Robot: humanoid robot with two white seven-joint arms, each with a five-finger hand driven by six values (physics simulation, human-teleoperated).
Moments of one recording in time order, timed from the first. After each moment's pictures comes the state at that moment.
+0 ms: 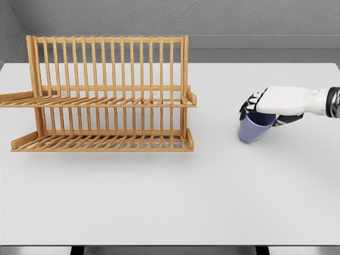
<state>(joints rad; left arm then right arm) 0.01 0.00 -0.14 -0.09 -0.02 0.06 -0.17 -0.74 -0.94 0.73 -1.51 0.35 -0.61 0.61</state>
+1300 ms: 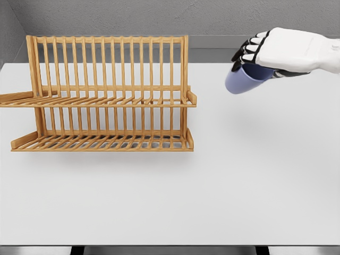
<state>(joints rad) 0.01 0.00 -0.14 -0.09 -0.02 0.06 -0.17 -0.82 -0.90 0.52 -1.67 0.34 -0.61 0.61</state>
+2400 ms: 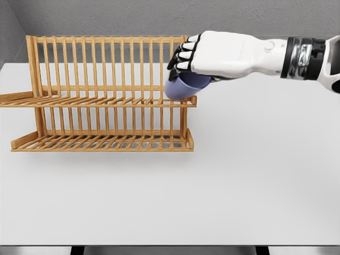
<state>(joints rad) 0.01 0.00 -0.14 -0.09 -0.02 0.06 -0.17 -0.94 -0.68 0.66 -1.74 0.35 -0.55 0.61</state>
